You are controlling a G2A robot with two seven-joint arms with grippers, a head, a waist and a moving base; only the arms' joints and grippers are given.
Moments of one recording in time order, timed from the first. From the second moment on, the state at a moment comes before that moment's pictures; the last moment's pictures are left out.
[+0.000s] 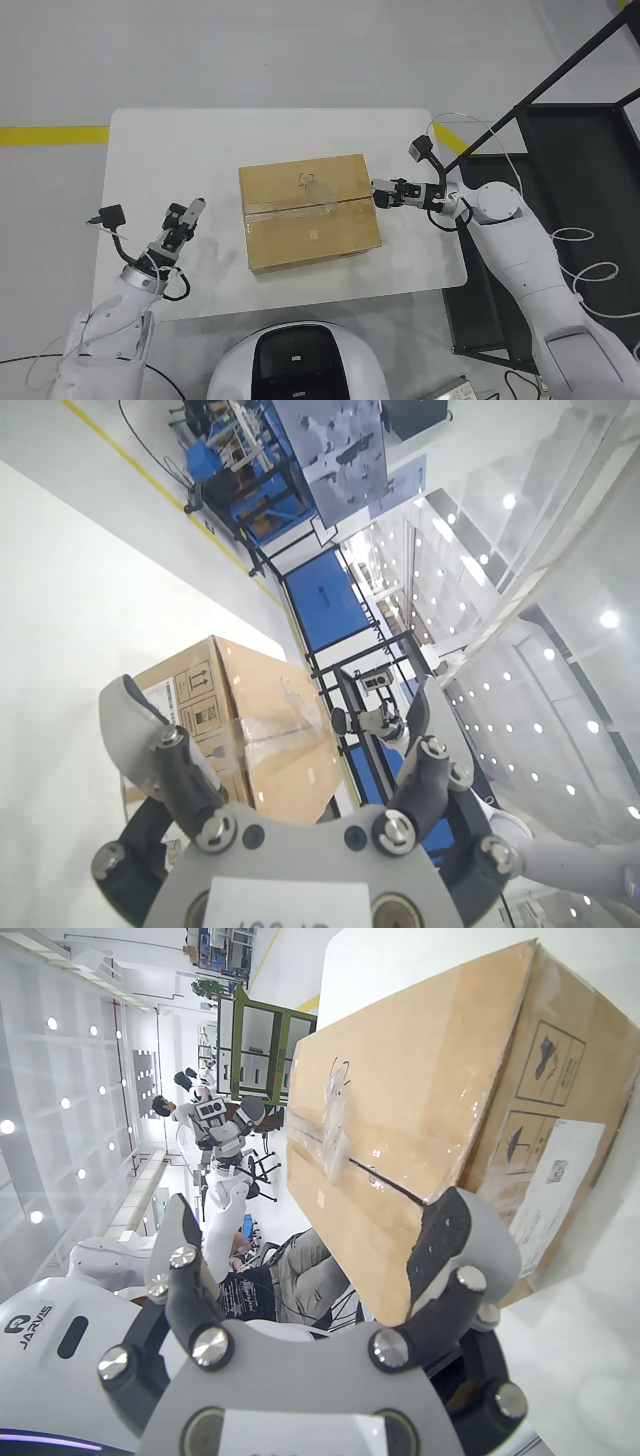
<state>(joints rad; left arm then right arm) 1.64 -1.24 -1.60 -1.83 0.18 -0.39 -0.40 -1.00 -0.98 1.21 -1.16 0.40 -0.41 1.16</state>
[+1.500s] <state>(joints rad) 1.66 -1.19 -1.78 -1.74 -0.12 -0.42 -0.52 -0.61 -1.19 0.68 -1.28 0.43 -0.18 1.09</state>
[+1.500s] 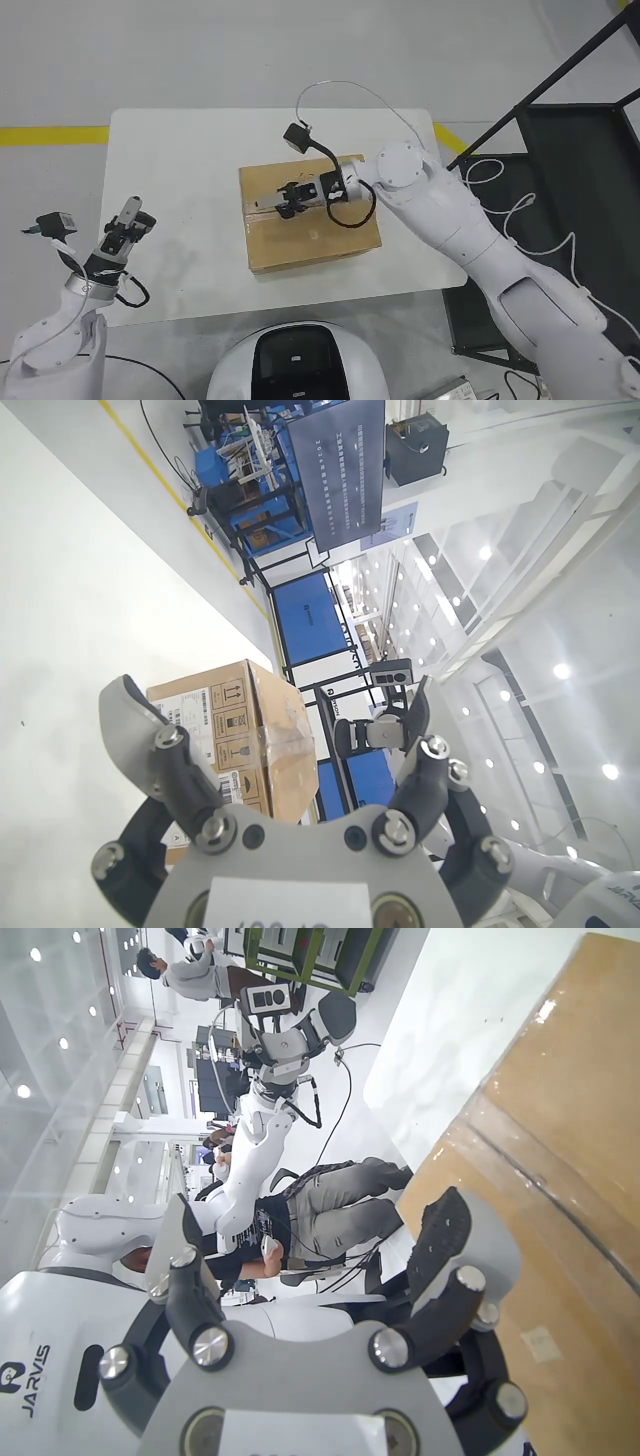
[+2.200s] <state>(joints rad) 1.68 -1.18 -1.85 -1.75 -0.17 -0.42 -0.53 -0.45 -1.40 0.48 -0.90 0.47 -0.18 1.04</state>
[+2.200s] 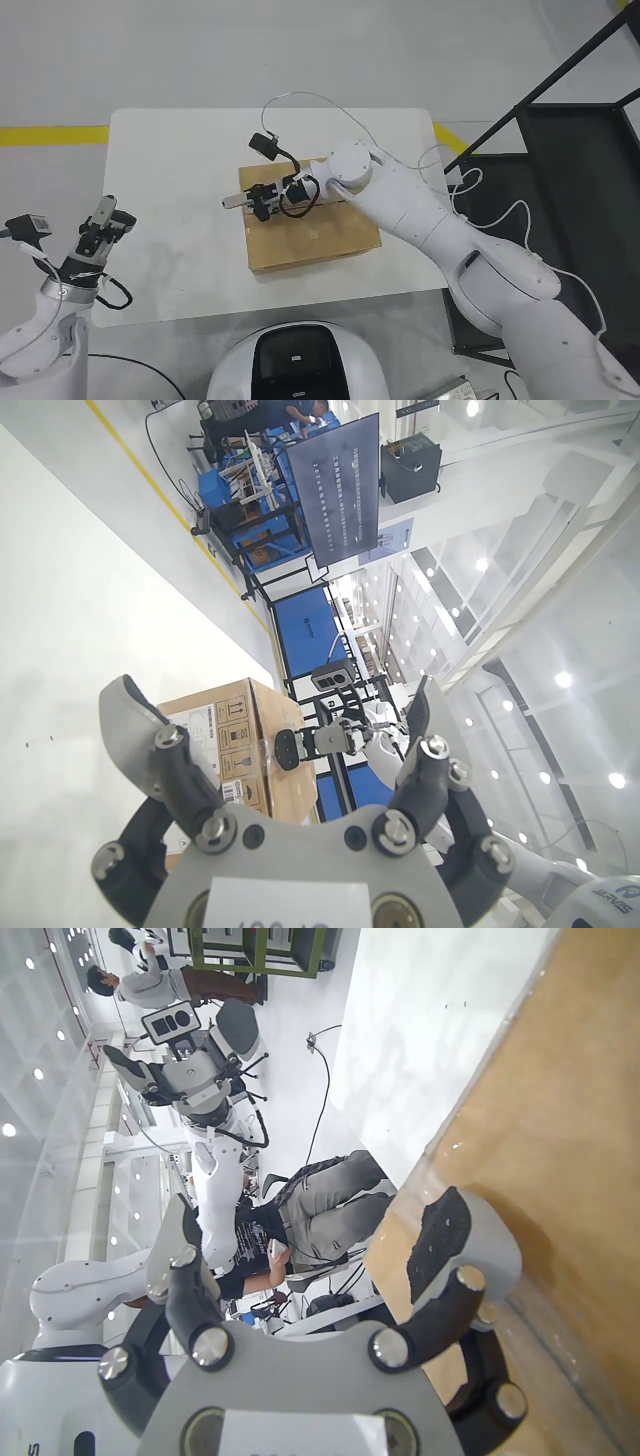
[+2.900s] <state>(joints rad) 1.68 -1.18 -1.81 -1.73 -0.11 -0.44 -0.49 -0.55 -1.30 0.64 -0.95 0.33 -0.07 1.08</state>
